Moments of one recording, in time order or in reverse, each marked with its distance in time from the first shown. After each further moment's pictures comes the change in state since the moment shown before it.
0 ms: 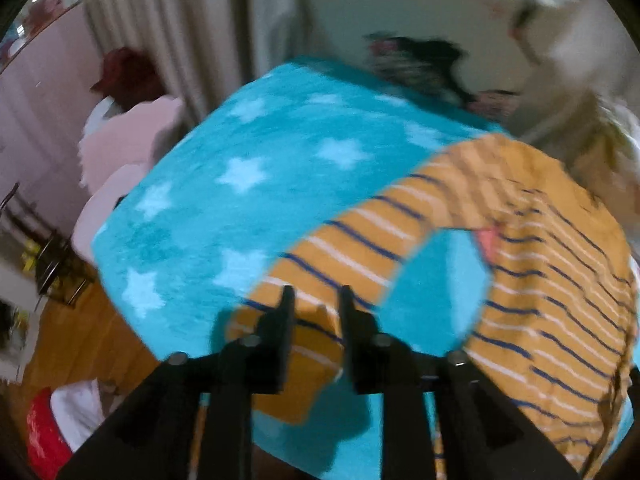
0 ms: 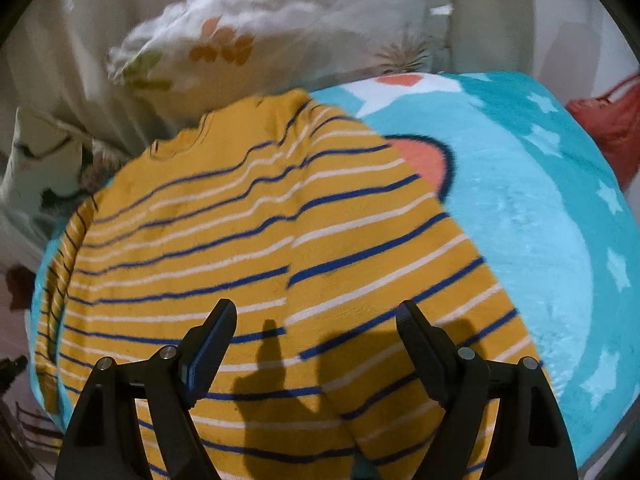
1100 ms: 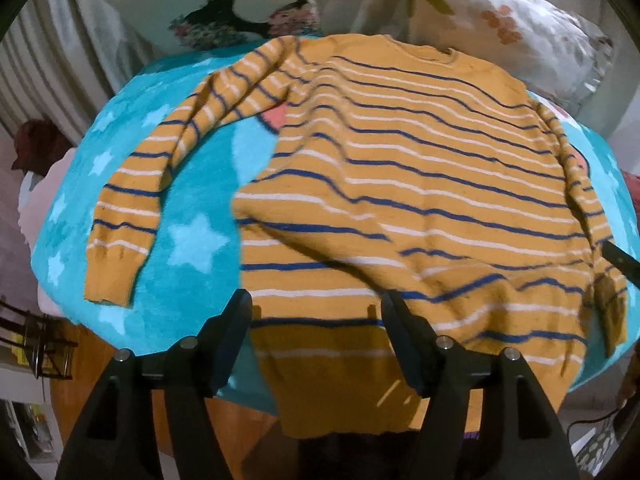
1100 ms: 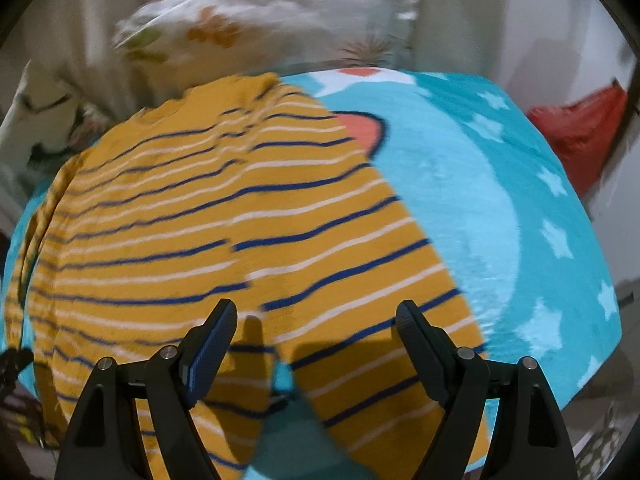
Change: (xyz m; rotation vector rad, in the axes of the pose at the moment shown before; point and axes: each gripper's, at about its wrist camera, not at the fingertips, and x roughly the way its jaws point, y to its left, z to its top) left arm -0.056 -0.134 -0.112 0.319 0.174 -0.222; right arm -0.038 -0.014 -0.050 -0.098 -0.004 -0.101
